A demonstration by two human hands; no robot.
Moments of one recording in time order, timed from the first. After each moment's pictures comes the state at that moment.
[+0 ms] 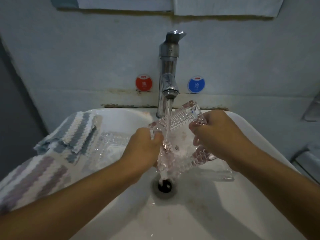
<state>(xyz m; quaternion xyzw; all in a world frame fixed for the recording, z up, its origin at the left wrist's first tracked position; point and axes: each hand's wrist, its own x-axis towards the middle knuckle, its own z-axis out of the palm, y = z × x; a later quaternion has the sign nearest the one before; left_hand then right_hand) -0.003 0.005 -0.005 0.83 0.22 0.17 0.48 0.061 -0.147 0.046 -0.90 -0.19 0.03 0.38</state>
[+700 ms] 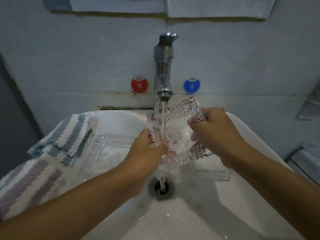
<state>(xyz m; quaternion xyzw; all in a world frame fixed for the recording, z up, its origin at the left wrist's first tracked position) -0.011 -0.012 -0.005 0.69 0.19 0.10 0.69 0.072 -0.150 0.039 -0.87 -0.19 0.00 0.45</state>
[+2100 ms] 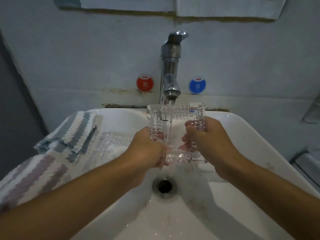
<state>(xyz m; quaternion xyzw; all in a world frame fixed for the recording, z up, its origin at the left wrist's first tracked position) -0.008 -0.001 0.003 0.72 0.22 0.08 0.65 0.059 -0.137 0.022 -0.81 -0.17 0.07 0.56</state>
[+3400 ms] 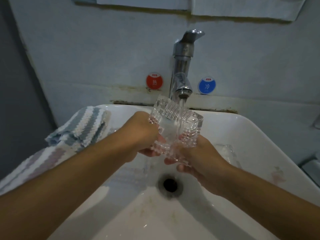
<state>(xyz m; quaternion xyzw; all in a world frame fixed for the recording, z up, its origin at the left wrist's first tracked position) -0.009 0.031 0.033 0.79 0.24 0.07 0.56 0.044 -0.121 -0.006 -0.67 -0.20 0.30 0.65</state>
